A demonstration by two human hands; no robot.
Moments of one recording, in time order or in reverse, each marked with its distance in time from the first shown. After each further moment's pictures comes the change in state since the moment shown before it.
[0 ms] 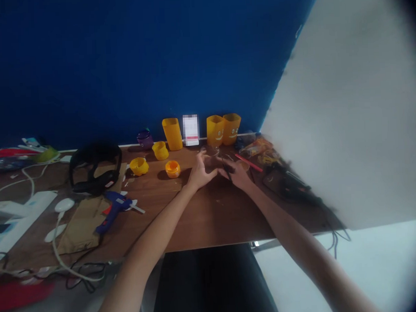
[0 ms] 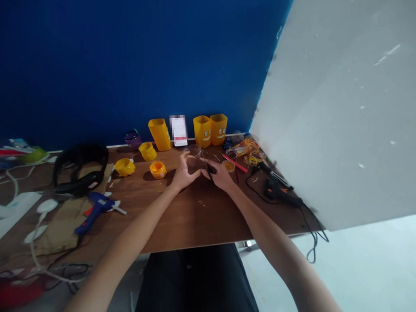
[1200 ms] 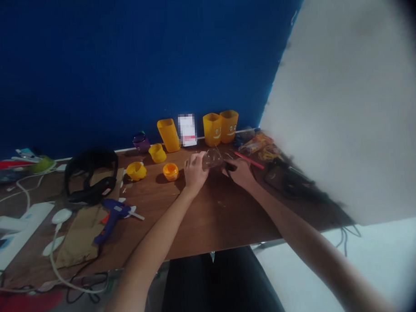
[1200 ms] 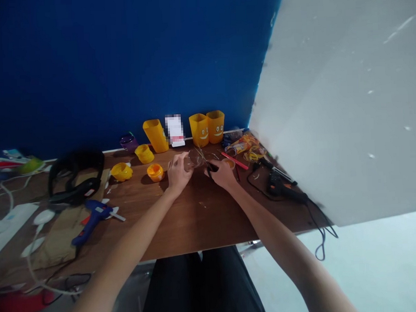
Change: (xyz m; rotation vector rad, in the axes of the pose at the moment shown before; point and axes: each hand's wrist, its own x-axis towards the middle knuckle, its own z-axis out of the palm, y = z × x) left_hand 0.002 0.005 -0.007 0.643 0.107 0.044; right_hand -0.003 -0.020 -0.007 -0.226 0.151 0.135
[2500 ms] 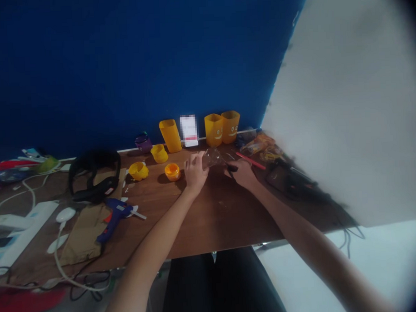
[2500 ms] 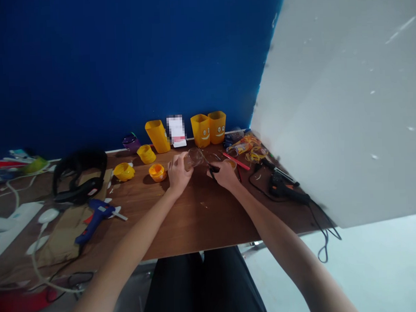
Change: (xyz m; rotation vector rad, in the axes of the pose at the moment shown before) left_hand -0.001 -0.001 0.000 0.026 0.030 -0.045; right_hand -0.001 0.007 -0.003 -0.081 -0.051 -0.051
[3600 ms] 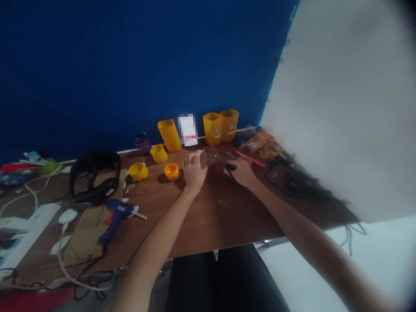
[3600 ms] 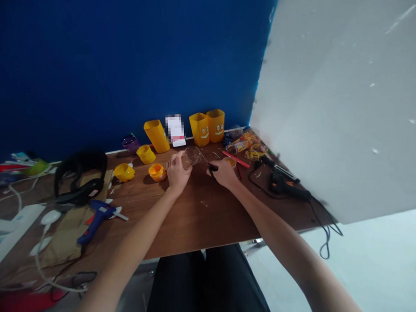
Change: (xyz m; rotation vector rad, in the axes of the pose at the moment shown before) left_hand 0.000 -0.003 0.003 0.010 0.042 -0.030; right_hand 0.001 -0.002 0.002 -0.032 -0.003 0.023
